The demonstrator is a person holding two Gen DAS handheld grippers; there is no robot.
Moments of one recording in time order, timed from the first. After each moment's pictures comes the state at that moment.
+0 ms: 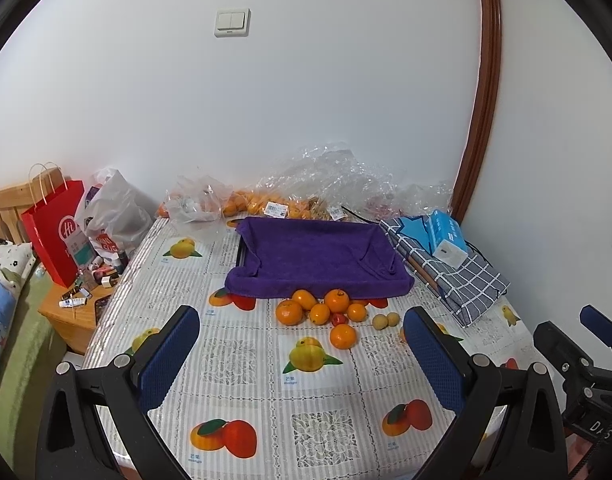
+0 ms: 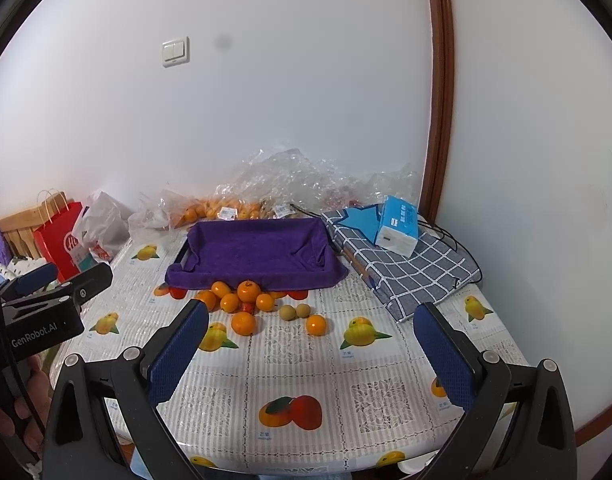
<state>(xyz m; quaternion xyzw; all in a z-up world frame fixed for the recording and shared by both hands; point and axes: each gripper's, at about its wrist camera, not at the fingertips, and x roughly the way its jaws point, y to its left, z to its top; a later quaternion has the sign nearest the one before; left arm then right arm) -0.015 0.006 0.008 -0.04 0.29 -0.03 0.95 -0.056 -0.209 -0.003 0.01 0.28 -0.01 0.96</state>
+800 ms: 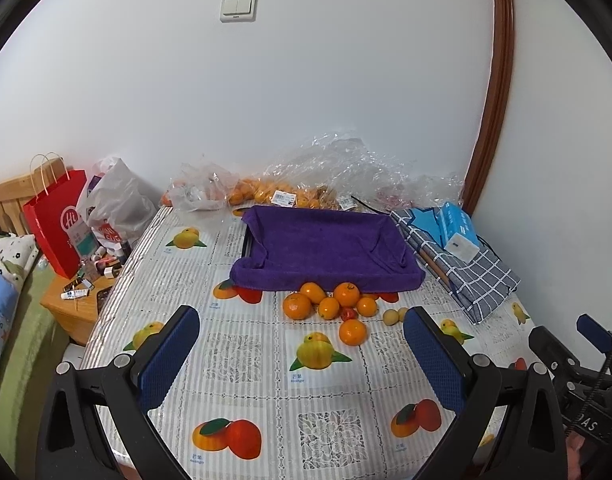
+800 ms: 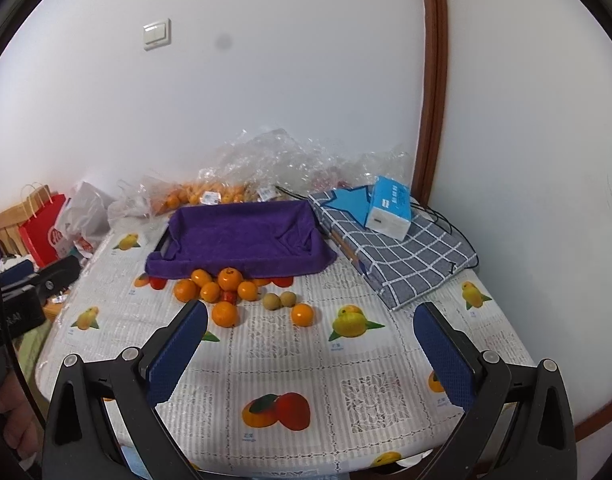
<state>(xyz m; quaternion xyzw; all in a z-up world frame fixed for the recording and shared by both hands) 0.003 0.013 -0.004 -0.05 0.31 -0.02 0.95 -0.029 -0.218 -0.028 0.02 0.31 -0.04 0.95</state>
